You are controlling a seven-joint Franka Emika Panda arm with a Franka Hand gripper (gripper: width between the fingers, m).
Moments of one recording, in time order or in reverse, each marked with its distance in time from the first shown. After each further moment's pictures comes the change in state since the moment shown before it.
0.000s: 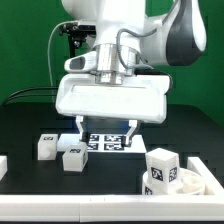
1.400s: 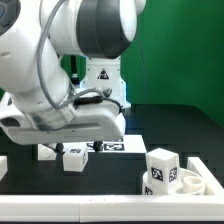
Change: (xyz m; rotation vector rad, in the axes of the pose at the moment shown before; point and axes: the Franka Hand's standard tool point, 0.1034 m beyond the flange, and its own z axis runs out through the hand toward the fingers) arm -0.016 0.057 0.021 0.119 -1.076 -0.122
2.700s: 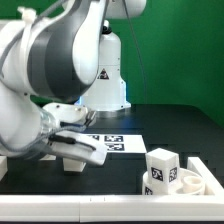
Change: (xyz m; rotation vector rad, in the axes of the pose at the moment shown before) arm 0.001 0.023 0.025 0.064 -0.326 0.264
